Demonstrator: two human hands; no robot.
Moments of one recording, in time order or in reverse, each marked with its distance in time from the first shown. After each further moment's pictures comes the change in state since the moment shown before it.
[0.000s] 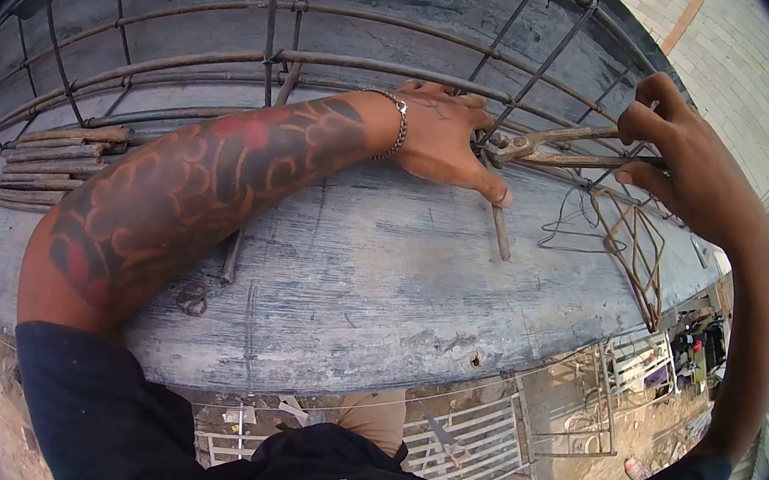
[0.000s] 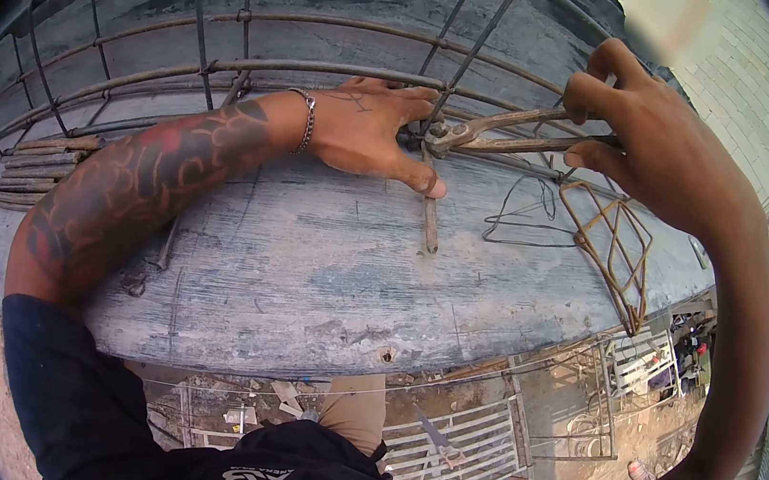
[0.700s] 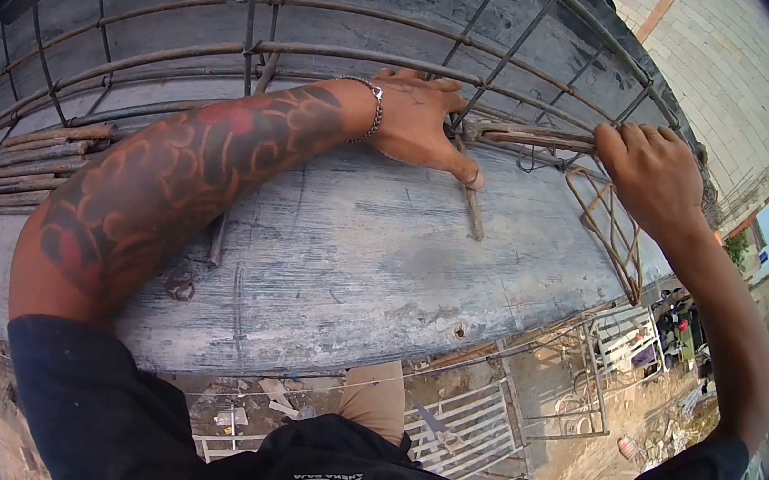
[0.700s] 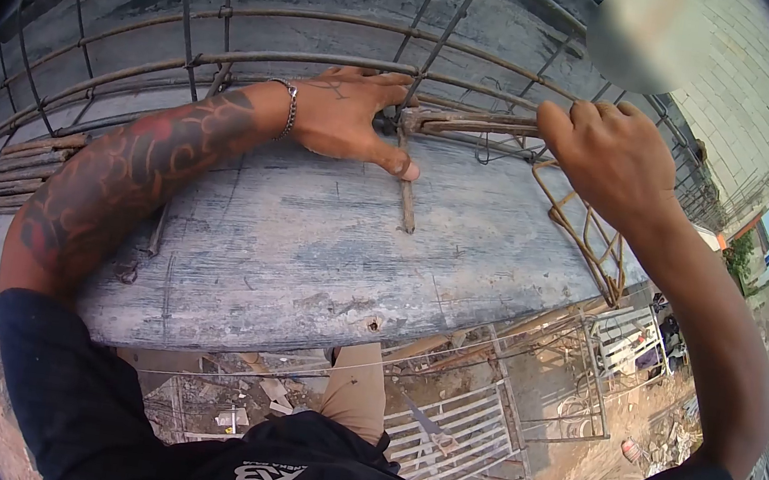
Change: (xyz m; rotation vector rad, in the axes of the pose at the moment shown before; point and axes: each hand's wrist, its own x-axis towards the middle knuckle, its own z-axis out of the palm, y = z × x) left_hand 0.003 0.000 0.003 0.036 0.046 0.023; right_hand -0.012 0.003 0.044 -0.569 0.223 -0.061
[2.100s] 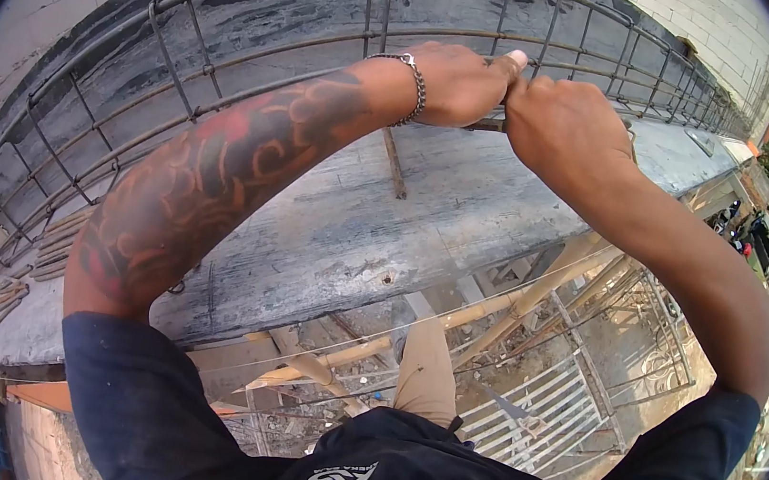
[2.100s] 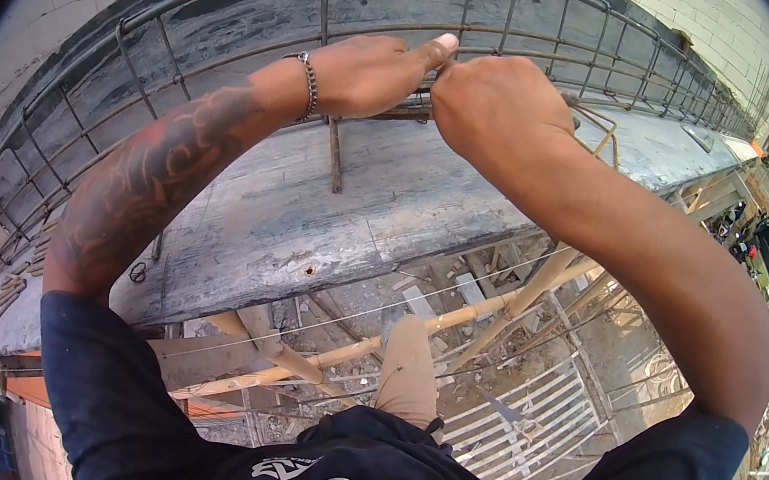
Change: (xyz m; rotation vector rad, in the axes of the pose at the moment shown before) left_hand 0.035 0.107 -0.027 -0.129 0.322 0.142; right_hand -0.028 -0.043 -0.017 0.411 -0.116 0.304
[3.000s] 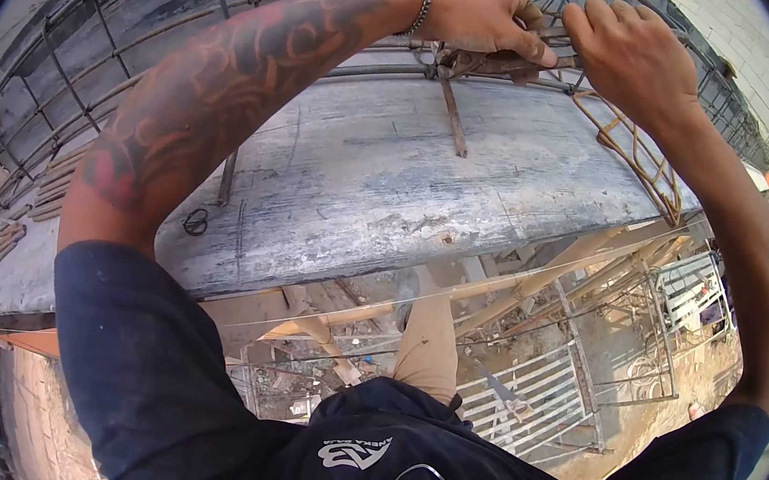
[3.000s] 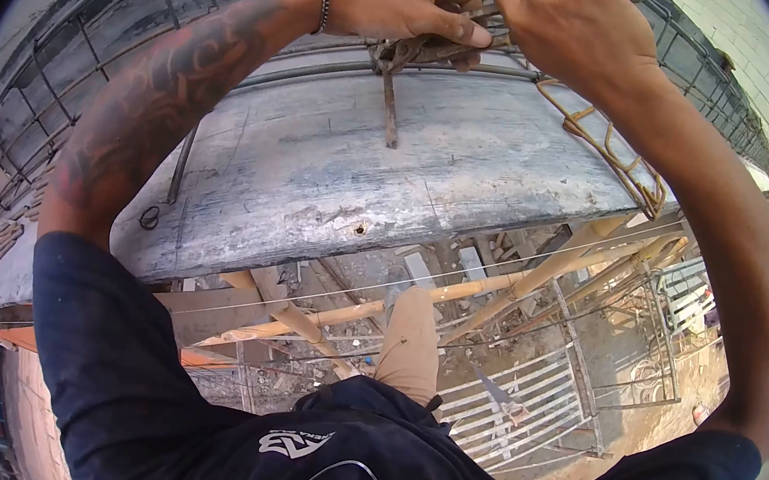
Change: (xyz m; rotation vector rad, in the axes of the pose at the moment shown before) left_hand -0.003 -0.045 -0.023 -0.373 -0.213 0.075; right_hand 0.040 0.033 0.015 -0.514 0.590 -0.332
